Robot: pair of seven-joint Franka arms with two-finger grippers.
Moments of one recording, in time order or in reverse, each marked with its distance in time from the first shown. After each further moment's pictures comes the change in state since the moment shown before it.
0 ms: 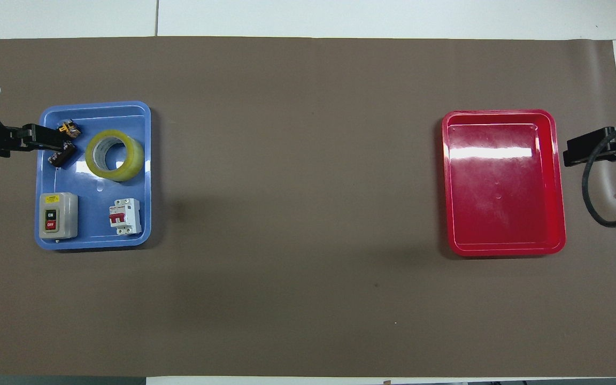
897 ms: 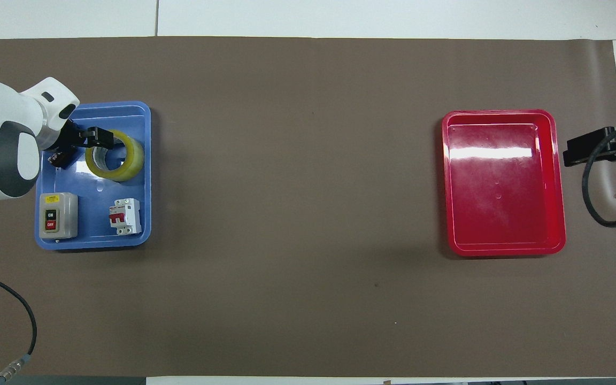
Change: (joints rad) left arm 0.011 0.280 0.000 -0.058 0.000 0.307 0.029; right arm 0.000 0.000 0.000 0.000 0.000 0.000 0.000
